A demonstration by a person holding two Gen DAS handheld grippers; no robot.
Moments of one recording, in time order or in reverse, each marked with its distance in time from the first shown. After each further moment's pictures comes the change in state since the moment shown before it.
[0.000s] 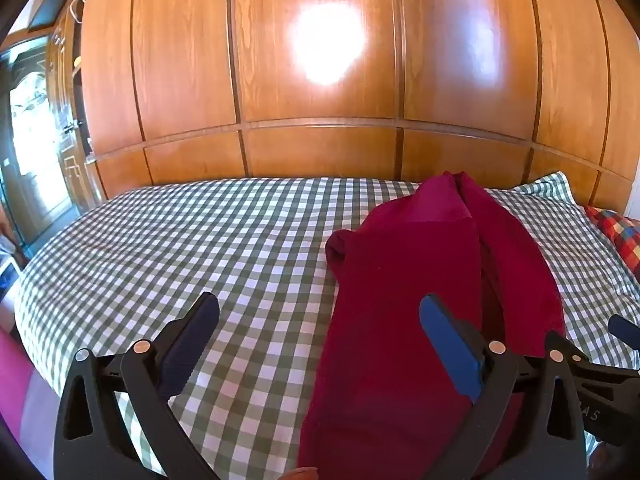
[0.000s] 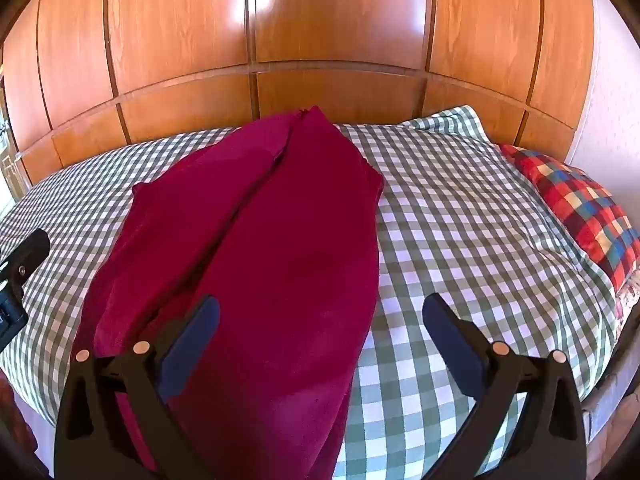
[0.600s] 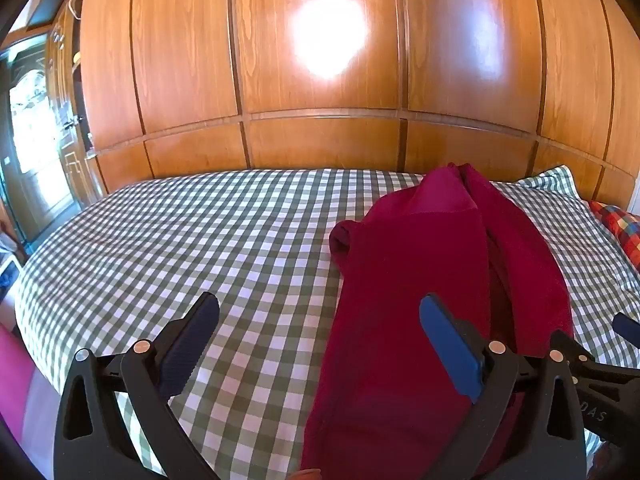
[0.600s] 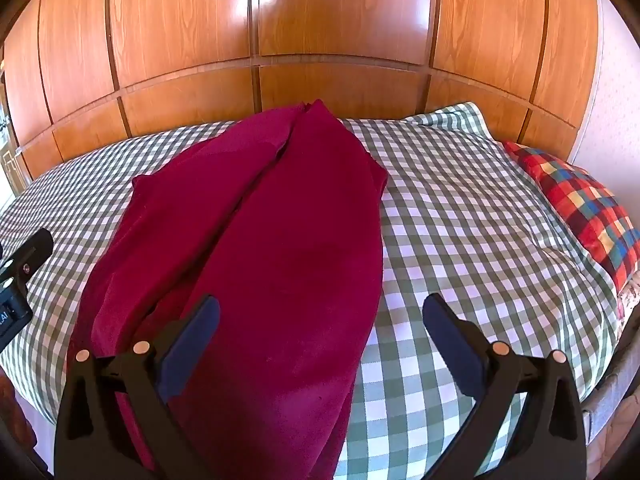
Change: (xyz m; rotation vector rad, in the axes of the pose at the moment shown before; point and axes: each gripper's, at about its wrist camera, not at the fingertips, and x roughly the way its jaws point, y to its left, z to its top) left arm 0.006 0.004 -0.006 0.000 0.035 0.006; right arm 0.004 0.003 -0.003 -0.003 0.007 0.001
